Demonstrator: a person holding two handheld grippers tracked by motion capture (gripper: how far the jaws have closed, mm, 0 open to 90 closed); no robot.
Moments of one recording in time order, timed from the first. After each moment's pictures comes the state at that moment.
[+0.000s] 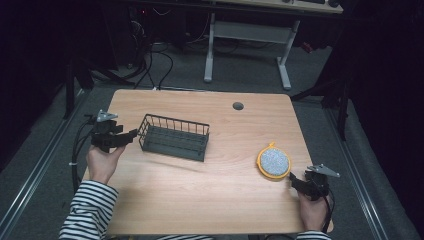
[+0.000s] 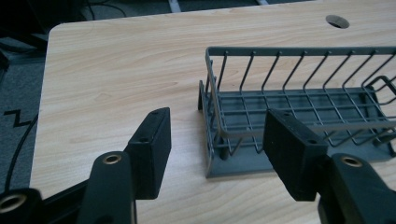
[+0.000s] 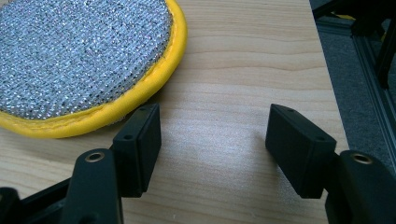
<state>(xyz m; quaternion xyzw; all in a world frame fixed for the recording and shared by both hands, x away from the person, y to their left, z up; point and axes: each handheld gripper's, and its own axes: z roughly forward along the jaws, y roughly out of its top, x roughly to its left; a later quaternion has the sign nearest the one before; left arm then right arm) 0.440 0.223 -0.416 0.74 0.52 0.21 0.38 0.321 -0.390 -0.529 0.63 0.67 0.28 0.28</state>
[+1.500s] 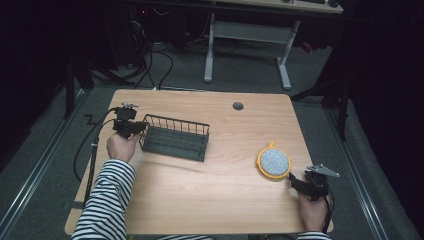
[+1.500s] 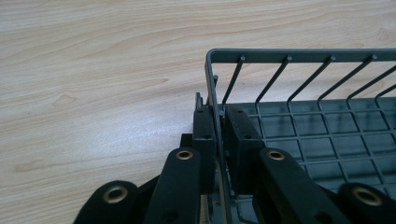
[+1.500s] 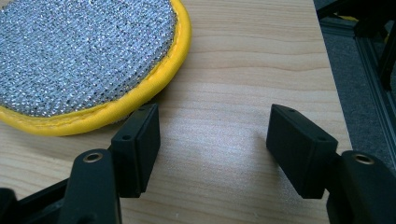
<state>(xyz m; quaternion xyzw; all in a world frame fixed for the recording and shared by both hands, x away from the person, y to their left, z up) 0.505 0.188 -0.446 0.75 0.55 0.17 0.32 0.321 -0.390 -0.529 0.62 0.67 0.28 0.28</state>
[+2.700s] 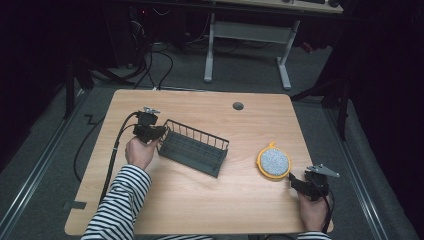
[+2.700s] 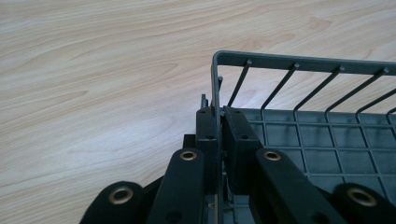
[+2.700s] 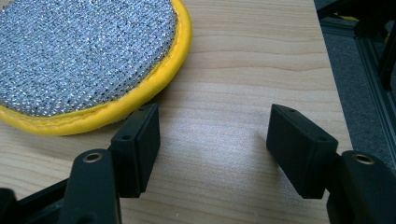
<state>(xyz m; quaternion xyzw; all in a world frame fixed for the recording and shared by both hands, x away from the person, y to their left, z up) 0.488 0.125 -0.447 0.79 0.49 0.16 0.34 0.321 -0.390 -0.529 0.62 0.67 0.28 0.28</state>
